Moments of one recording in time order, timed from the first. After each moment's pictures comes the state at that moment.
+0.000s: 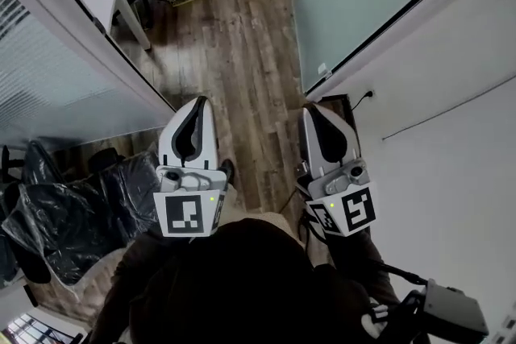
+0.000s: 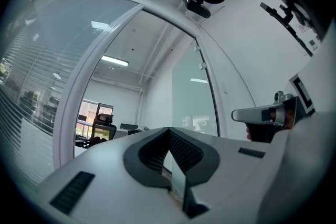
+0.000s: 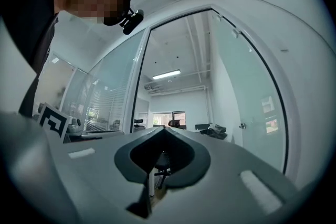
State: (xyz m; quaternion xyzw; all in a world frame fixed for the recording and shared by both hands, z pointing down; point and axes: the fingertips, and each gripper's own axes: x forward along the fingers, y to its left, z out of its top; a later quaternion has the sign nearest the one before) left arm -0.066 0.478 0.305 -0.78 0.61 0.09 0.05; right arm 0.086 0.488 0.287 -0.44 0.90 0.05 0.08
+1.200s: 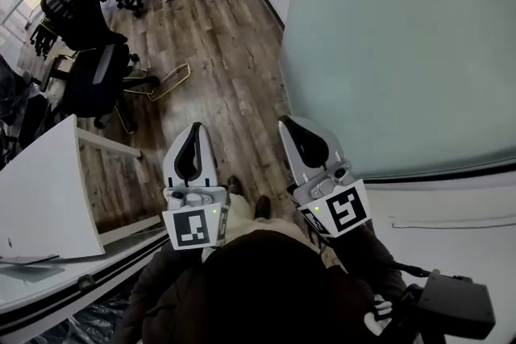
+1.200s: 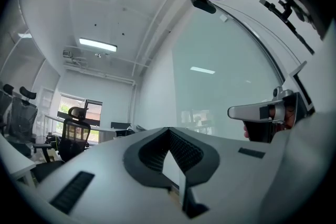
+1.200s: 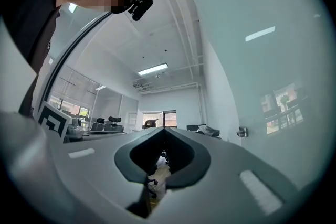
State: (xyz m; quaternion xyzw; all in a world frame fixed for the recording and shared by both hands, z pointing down) left arm 0.023 -0.066 0.308 -0.80 0.59 0.06 0.06; right arm 0.157 -0.048 0.289 -0.45 0.89 0.05 0.09
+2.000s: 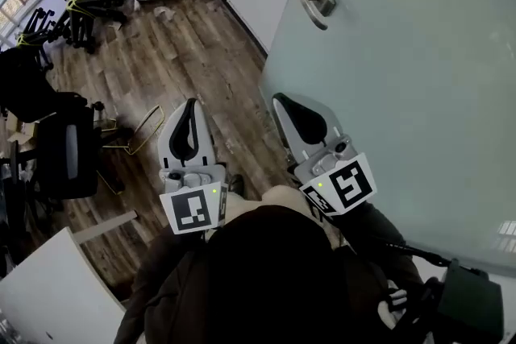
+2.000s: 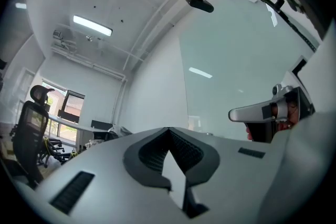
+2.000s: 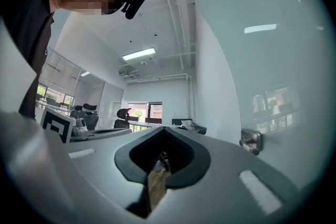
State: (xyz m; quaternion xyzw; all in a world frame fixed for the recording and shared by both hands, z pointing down) left arm 0.047 -0.465 0.289 -0.84 0.53 0.09 0.04; right arm 0.172 -0.425 0.274 -0.51 0.86 0.02 0.04
